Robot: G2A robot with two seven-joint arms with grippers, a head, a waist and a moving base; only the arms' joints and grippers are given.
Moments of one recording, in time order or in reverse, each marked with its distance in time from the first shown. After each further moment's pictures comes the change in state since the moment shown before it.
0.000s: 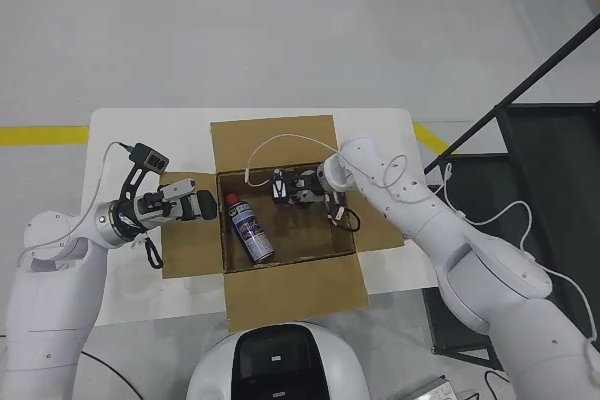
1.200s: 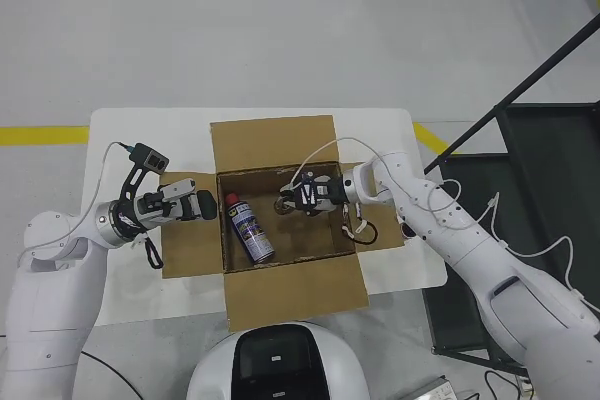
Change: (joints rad) left arm 0.000 0.000 0.000 0.000 0.000 0.000 0.000; right arm -0.194 0.218 0.167 -0.373 0.018 0.000 -0.183
